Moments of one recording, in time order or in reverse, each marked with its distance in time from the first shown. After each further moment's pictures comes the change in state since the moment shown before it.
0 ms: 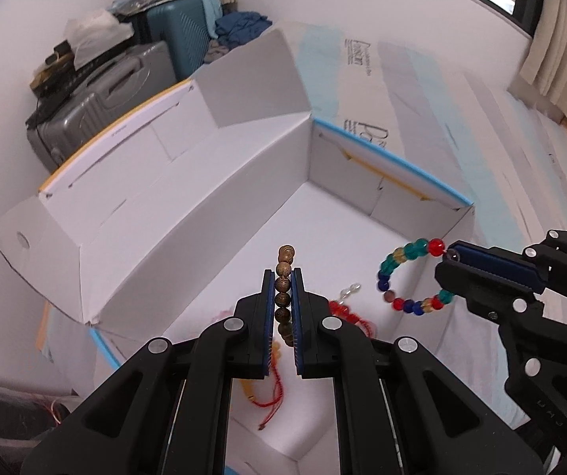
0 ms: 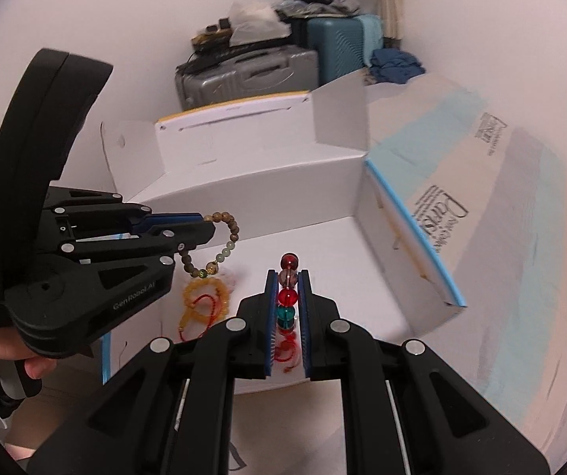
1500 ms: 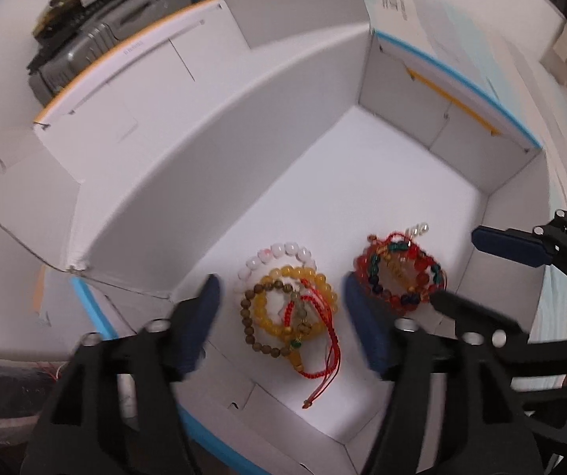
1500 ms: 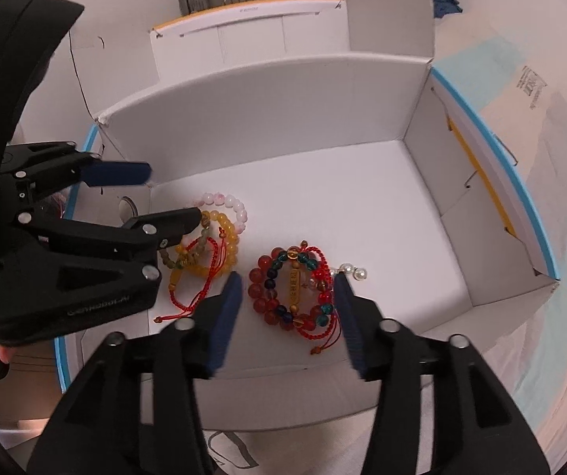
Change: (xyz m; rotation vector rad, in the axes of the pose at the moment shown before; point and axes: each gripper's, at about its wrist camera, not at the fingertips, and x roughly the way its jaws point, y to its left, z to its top) left arm 0.052 0.034 -0.036 -0.039 0.164 0.065; right arm 0.092 0.022 -0.022 -0.030 0.249 0.019
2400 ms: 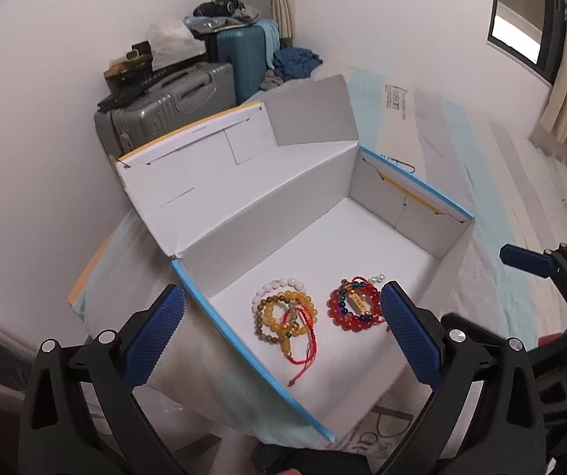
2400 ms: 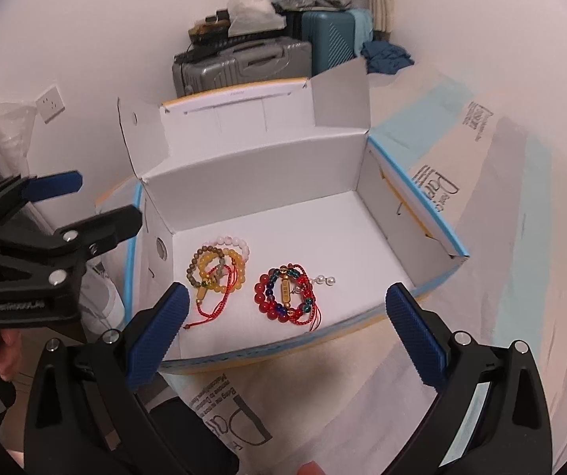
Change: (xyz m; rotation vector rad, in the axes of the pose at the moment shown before) left arm -0.136 0.004 -0.049 -0.112 -0.316 0.025; right arm -0.114 0.015 -0.039 0.076 -0.241 -0.084
